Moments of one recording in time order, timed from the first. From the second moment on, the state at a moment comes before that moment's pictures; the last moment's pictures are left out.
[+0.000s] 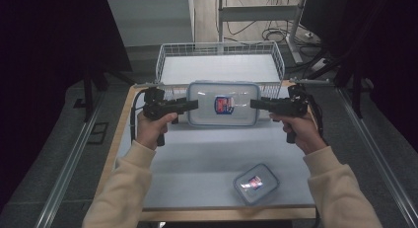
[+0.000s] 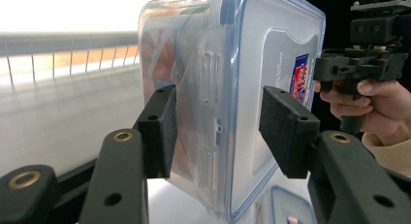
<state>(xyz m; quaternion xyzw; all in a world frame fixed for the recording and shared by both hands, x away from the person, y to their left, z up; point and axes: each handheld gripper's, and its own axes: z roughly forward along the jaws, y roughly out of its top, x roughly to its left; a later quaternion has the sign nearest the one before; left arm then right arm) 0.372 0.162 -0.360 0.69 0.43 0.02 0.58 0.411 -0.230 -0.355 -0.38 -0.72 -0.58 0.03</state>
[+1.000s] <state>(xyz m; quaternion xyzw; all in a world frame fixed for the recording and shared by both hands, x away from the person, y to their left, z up) 0.456 0.172 -0.313 0.68 0.44 0.03 0.59 0.498 -0.216 -0.289 -0.36 -0.73 -0.58 0.00</state>
